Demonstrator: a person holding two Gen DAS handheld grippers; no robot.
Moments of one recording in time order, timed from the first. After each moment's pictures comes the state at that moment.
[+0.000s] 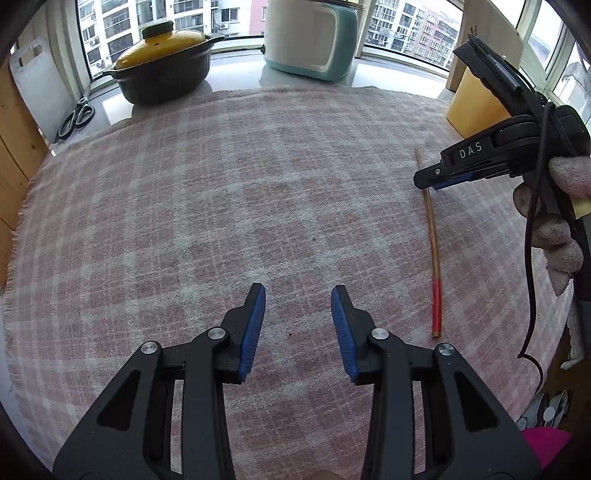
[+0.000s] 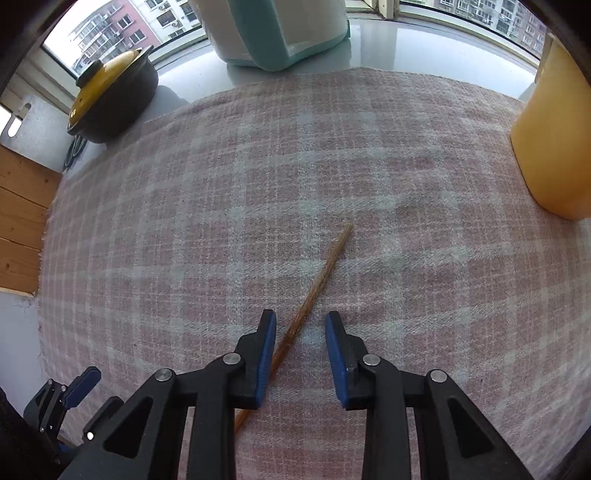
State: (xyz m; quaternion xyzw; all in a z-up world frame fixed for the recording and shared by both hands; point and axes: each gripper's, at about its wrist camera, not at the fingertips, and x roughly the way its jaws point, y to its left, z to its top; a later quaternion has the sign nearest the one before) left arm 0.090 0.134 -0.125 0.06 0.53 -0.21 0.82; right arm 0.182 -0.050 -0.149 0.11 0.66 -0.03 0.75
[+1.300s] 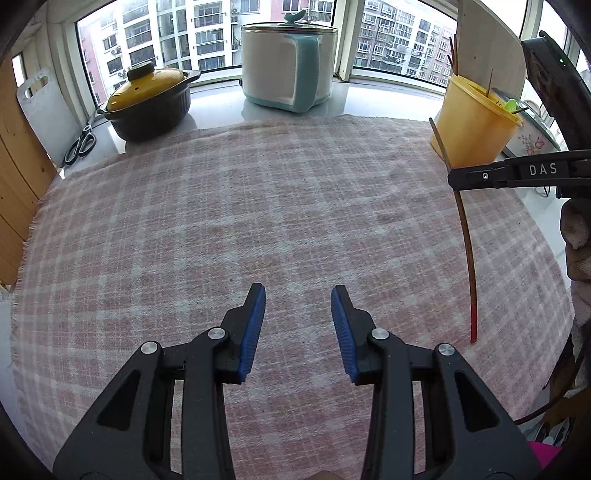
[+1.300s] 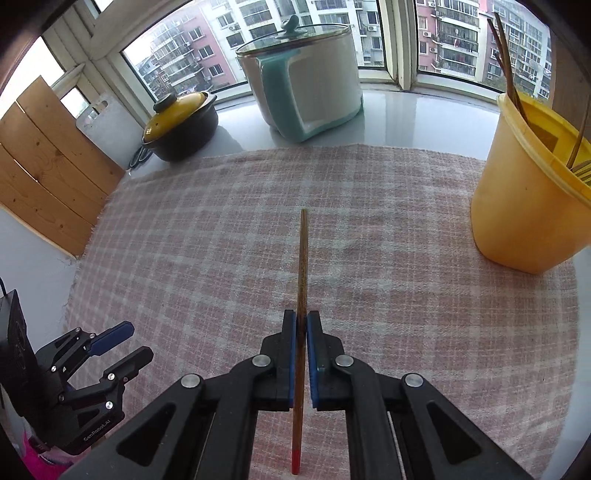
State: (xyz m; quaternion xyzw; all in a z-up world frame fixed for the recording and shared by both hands) left arm 0.072 0.050 -0.091 0.06 0.49 -0.17 0.85; right arm 0.103 -0.131 -0.061 0.09 0.56 0.08 0.82
